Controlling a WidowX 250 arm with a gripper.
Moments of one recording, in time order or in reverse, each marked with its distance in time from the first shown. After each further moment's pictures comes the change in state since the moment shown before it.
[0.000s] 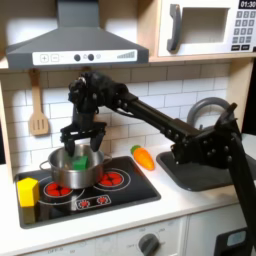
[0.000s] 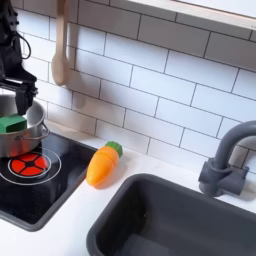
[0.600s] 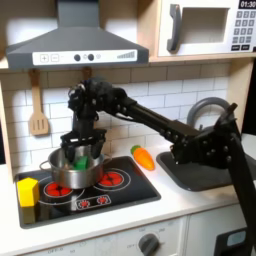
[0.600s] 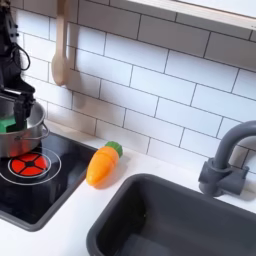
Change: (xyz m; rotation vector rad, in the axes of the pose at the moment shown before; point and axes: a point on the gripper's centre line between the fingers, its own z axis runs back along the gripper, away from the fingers) arm -0.007 0.001 -0.014 0.003 0.041 -0.010
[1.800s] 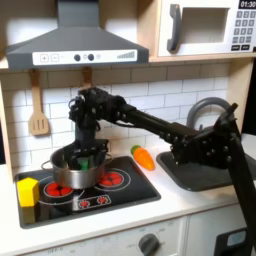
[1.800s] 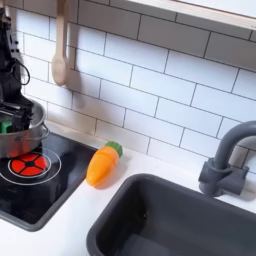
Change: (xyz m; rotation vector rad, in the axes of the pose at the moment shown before) arm -0.013 -0.006 -0.022 -0.027 0.066 -0.027
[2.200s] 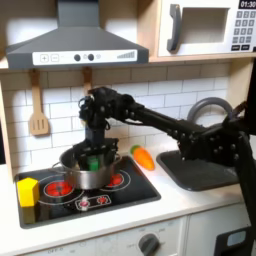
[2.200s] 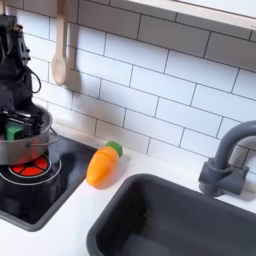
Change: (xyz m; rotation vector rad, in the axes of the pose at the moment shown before) arm -0.003 -0.022 0.003 -0.017 0.003 -0.048
